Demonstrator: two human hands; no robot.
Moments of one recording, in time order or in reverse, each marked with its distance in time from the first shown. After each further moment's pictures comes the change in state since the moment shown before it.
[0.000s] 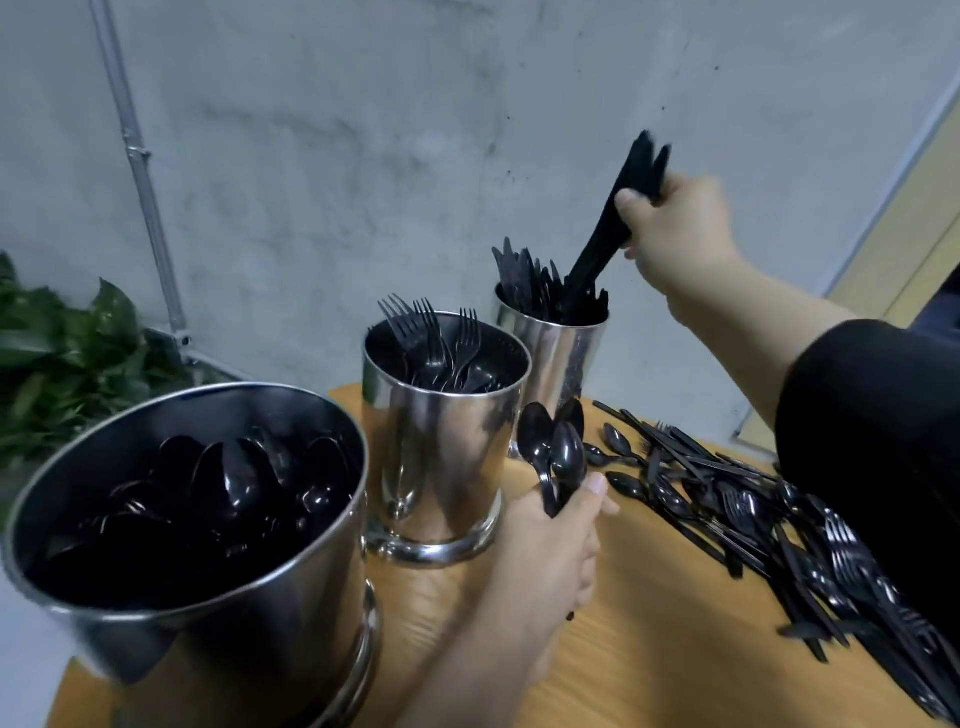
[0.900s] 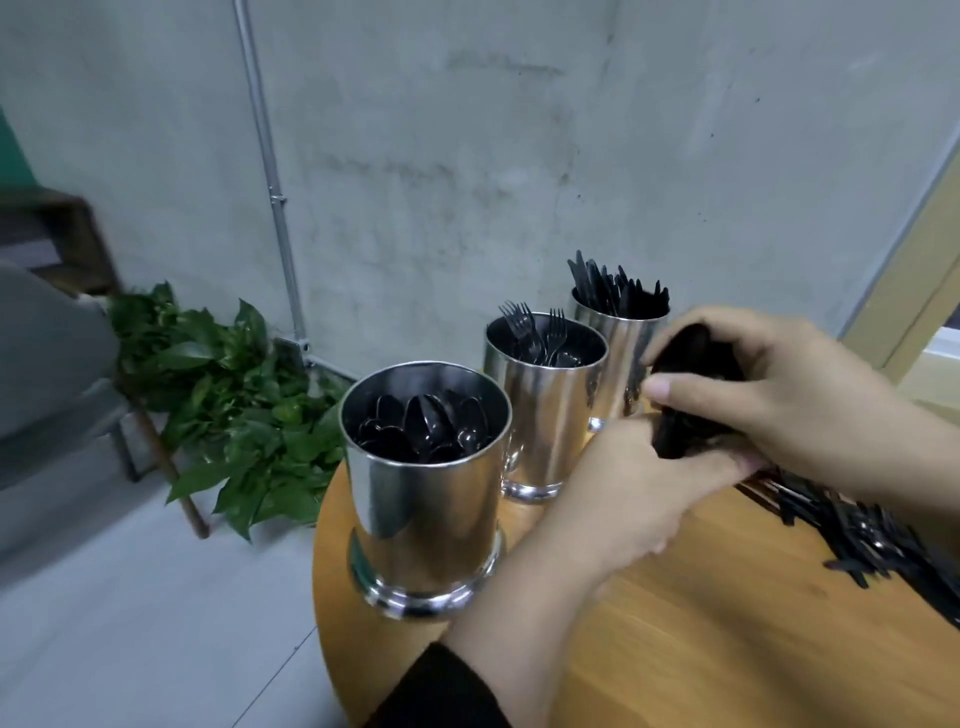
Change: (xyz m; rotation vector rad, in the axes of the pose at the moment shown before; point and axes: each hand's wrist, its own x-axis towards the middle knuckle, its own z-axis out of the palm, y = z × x) left_hand -0.101 0.101 0.001 0.355 -0.202 0.161; right_hand -0.203 -0.084 -0.076 0.092 -0.602 -0.244
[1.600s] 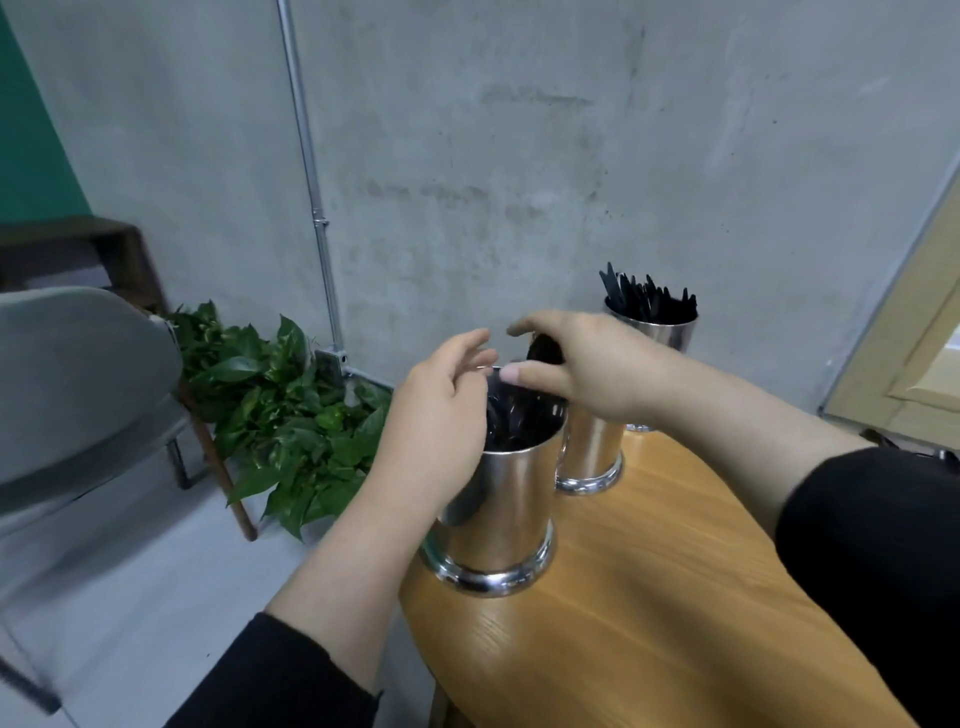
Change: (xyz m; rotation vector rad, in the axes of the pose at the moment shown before) left_hand -0.070 0.045 -0.132 0.448 0.590 0.135; right_hand 0.083 -0.041 0.091 -0.490 -0.128 -0.011
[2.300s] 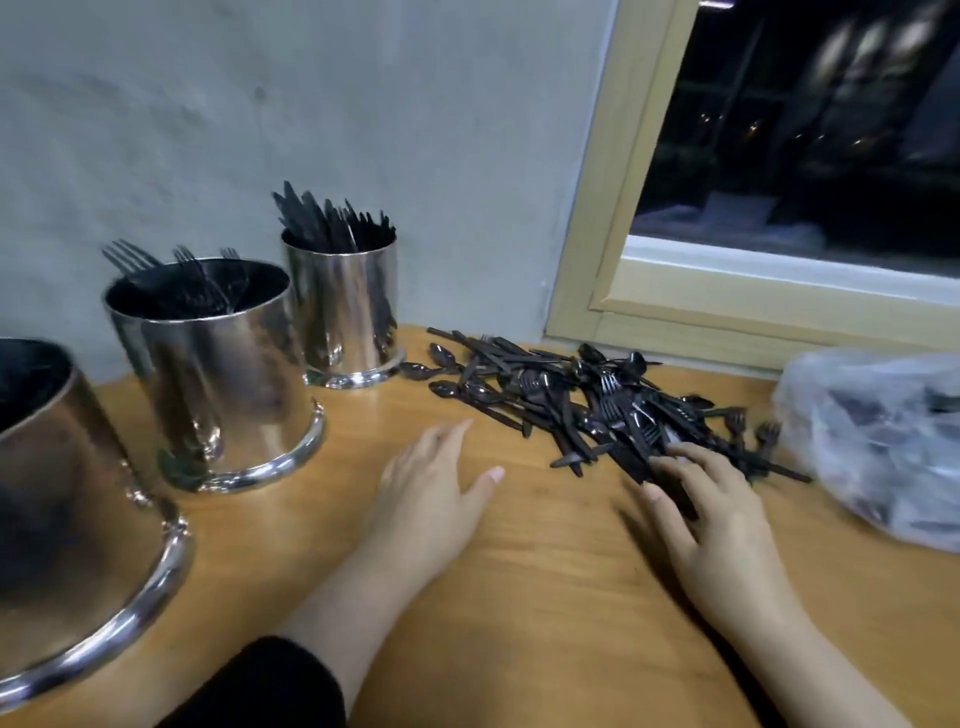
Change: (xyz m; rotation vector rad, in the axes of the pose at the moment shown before) left_hand -0.048 -0.050 0.296 0.547 -0.616 0.097; right_hand -0.323 0.273 0.048 -0.190 0.526 0.662
